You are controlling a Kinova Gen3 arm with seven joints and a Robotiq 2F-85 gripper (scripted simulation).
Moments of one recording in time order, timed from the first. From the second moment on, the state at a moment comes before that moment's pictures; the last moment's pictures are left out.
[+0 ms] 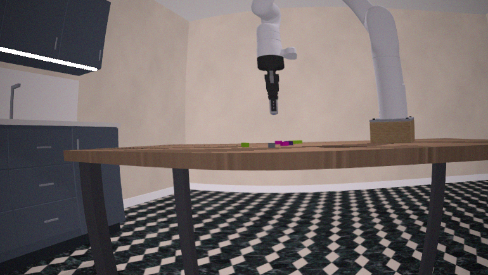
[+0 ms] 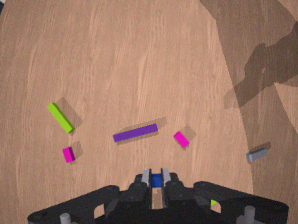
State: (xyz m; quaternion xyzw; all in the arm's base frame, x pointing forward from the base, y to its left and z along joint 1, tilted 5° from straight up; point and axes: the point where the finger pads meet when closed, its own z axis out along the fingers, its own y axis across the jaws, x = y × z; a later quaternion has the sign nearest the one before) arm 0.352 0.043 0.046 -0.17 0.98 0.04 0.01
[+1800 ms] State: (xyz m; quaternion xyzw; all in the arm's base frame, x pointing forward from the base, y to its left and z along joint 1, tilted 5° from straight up) arm 0.441 -0.089 0.055 -0.32 0.95 0.04 0.02
